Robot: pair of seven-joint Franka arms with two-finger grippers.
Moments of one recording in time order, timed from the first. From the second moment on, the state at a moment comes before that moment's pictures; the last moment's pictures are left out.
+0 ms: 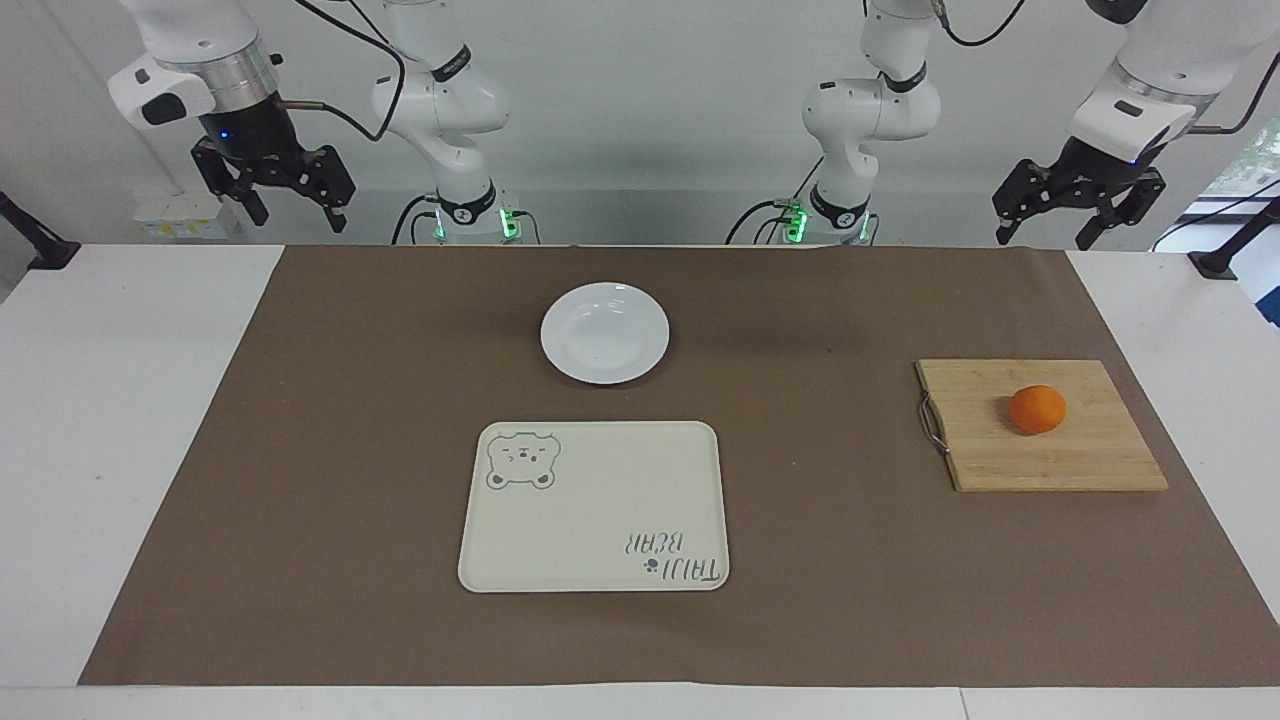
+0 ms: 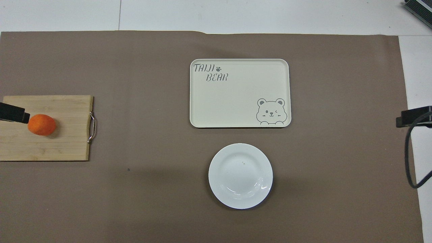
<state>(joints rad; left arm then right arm) -0.08 -0.03 0.06 -1.48 0.00 1.45 0.14 0.02 -0.09 -0.07 -1.57 -0.03 1.49 0.06</state>
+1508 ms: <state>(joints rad) -0.05 -0.03 0.06 -1.49 0.00 1.50 0.15 0.02 -0.09 -0.07 -1.57 -0.03 1.49 0.06</state>
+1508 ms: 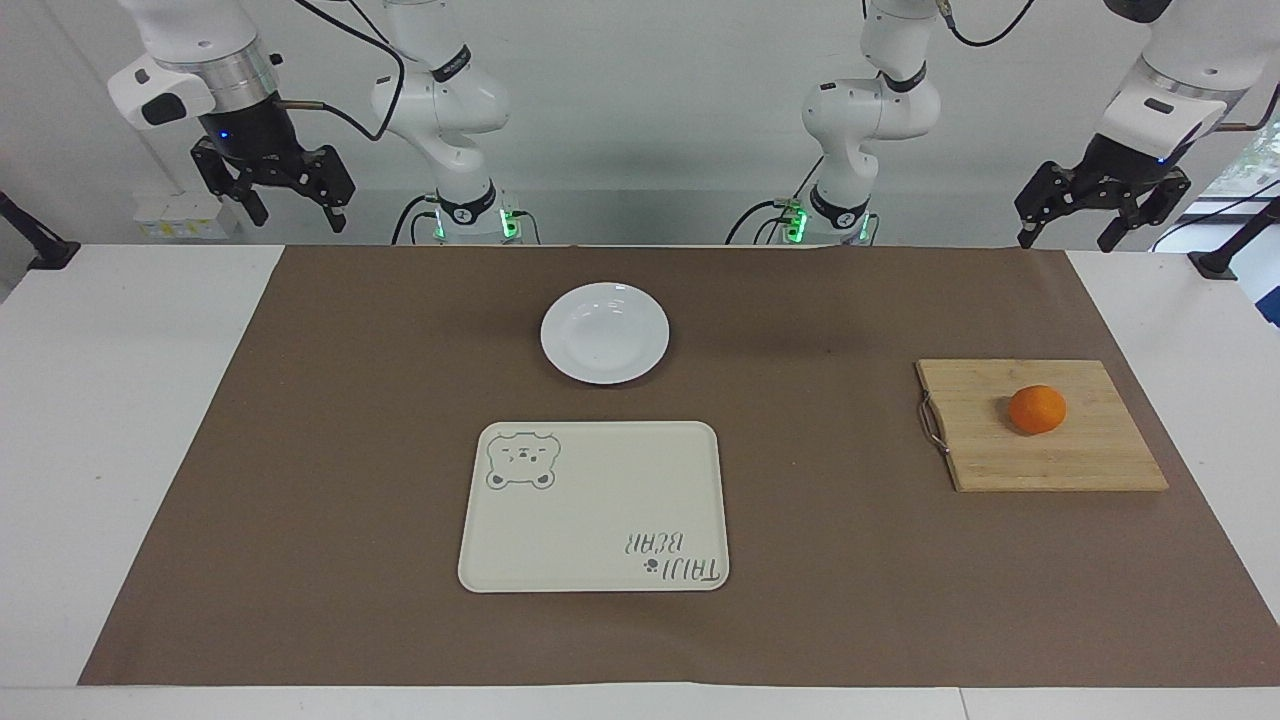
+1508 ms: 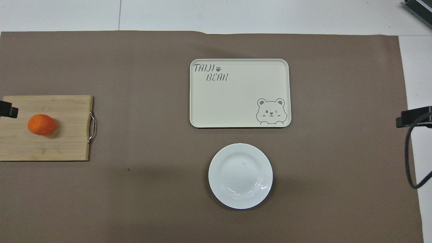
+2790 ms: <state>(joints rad) 0.12 -0.01 0.07 -1.87 -0.05 1.97 0.34 0.02 -0.09 -0.07 -1.57 -0.03 1.48 0.06</state>
